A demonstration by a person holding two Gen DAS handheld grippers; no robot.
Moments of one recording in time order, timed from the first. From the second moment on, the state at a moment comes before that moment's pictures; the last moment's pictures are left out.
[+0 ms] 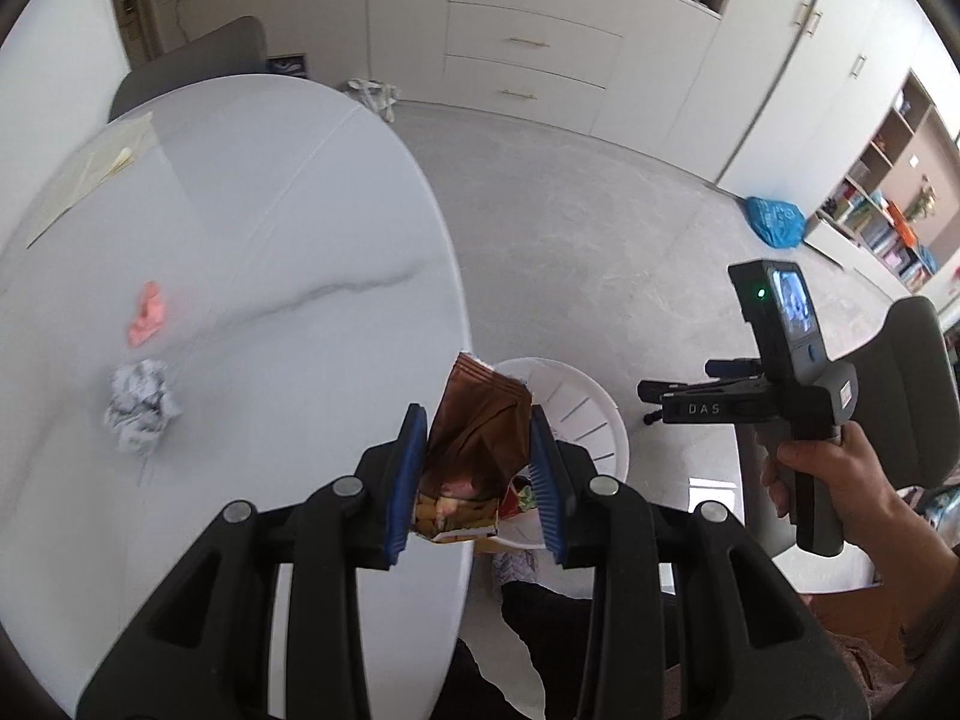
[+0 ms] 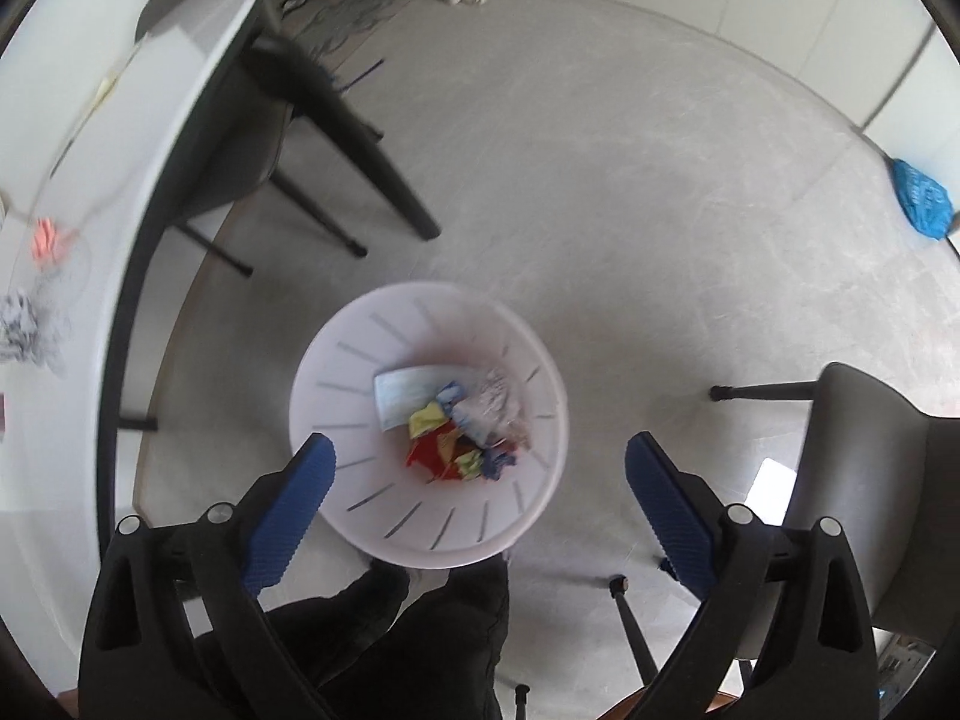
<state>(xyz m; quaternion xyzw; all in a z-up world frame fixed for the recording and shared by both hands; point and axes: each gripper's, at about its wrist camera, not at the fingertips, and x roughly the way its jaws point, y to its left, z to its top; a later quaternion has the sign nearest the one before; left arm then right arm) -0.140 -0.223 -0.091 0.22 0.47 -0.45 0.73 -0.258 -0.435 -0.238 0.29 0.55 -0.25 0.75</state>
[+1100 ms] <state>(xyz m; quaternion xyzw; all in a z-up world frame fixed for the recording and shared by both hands) -0.174 -0.309 -0.153 0.25 0.54 -0.44 0.67 -0.296 -0.479 -0.194 0.30 0.51 -0.23 0.77</state>
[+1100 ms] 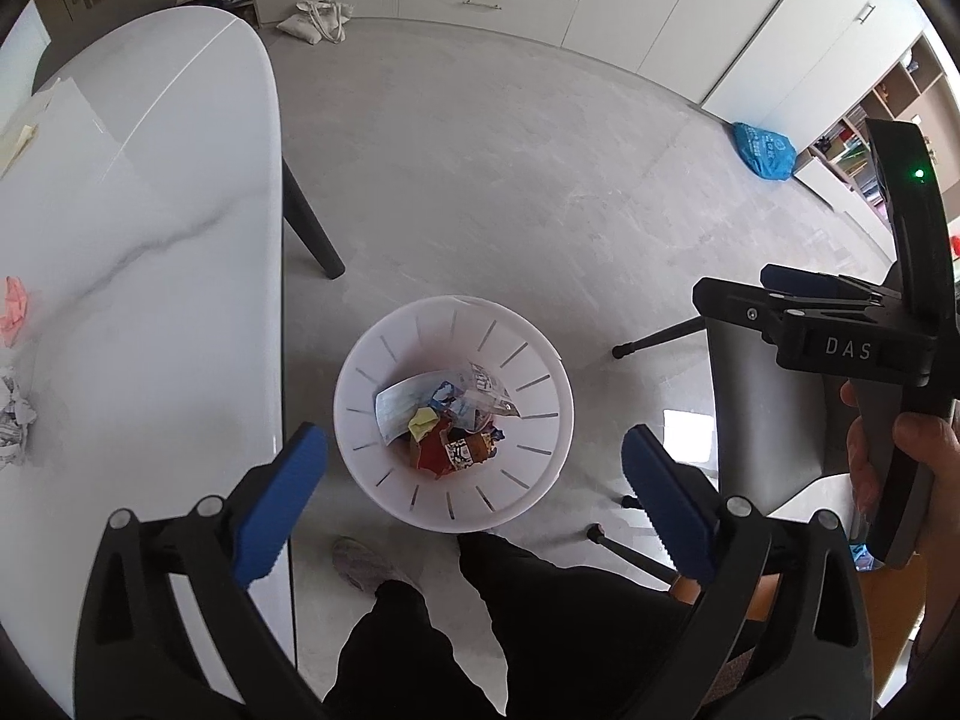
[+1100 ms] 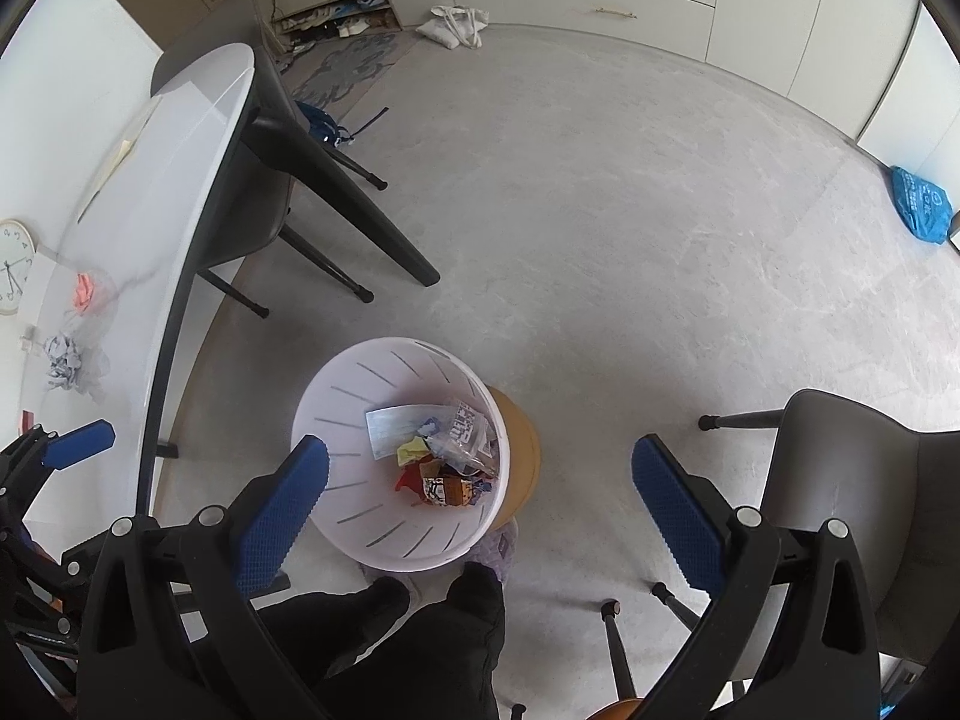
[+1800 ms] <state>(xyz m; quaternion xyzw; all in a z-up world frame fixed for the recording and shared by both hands) 0.000 -0.141 -0.125 0.09 0.53 -0.18 0.82 -0.171 -0.368 -0.110 0.24 0.47 -0.11 0.84</state>
